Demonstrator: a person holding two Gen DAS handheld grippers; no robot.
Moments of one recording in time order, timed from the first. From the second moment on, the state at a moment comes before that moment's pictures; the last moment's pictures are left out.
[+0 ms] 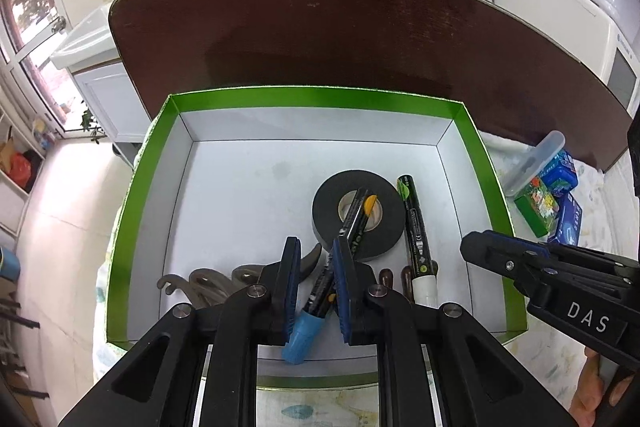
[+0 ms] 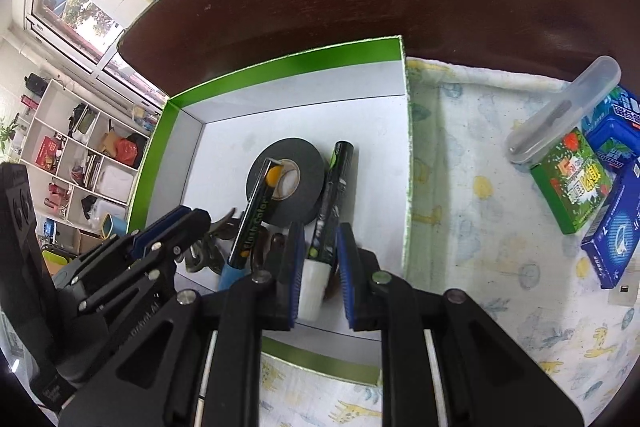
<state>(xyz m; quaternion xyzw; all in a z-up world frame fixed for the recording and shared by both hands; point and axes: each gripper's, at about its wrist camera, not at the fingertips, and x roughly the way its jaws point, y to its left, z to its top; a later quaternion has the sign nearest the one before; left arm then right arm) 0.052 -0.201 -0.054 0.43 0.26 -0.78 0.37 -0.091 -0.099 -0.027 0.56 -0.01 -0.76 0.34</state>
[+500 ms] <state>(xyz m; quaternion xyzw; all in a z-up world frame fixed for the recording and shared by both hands) -0.039 -0.123 -0.029 0.44 0.24 -0.82 0.28 -0.125 0.040 0.005 0.52 0.08 -0.80 0.30</state>
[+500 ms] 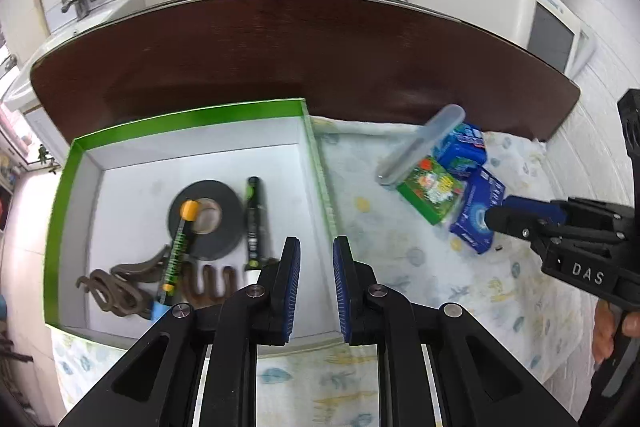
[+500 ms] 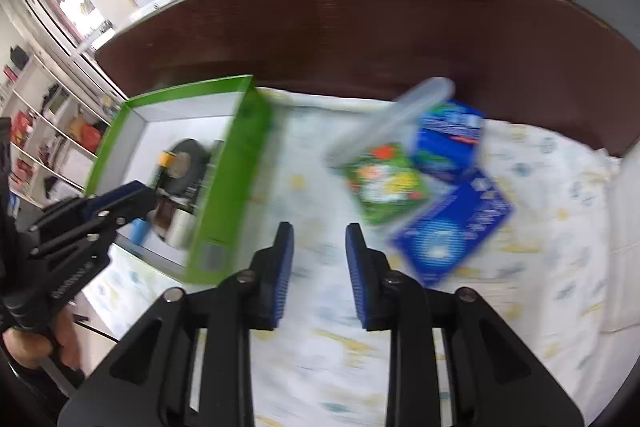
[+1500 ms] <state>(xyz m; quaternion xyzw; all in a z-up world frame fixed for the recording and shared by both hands) -0.181 -0.072 -0.112 0.50 0.44 -0.71 0.24 -0.259 0.144 -0.062 0.56 0.13 -0.71 0.40</state>
